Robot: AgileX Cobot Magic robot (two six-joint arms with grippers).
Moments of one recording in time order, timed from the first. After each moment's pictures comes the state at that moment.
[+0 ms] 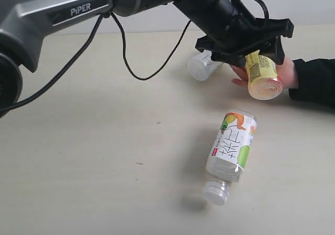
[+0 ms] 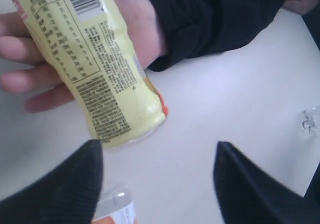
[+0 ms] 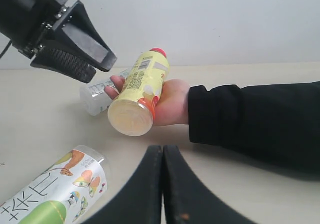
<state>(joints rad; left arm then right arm) -0.79 2.33 -2.15 -0.57 0.89 0.01 0.11 0.01 0.00 0.05 0.29 -0.01</state>
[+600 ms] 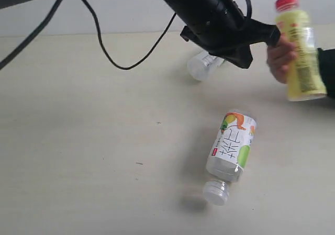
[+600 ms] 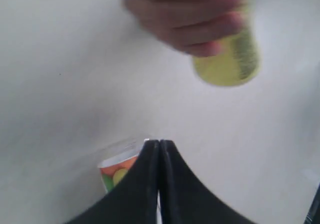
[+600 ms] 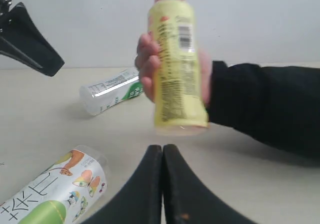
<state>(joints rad) -0.79 2.15 -1.92 -0.52 0.89 0.18 0.11 0.01 0.00 0.05 0.29 -0.01</state>
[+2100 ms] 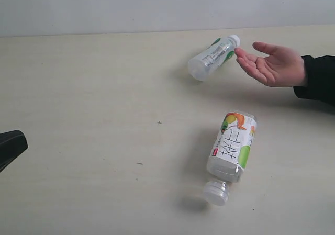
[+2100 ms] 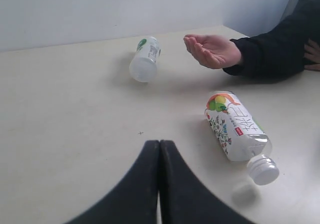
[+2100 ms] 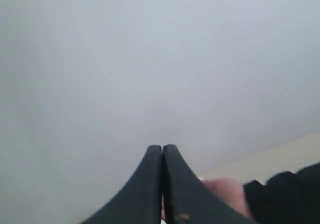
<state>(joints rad) -0.79 0.46 -0.08 -0.62 -0.08 0.44 0.11 0.01 0.00 0.14 -0.12 0.30</state>
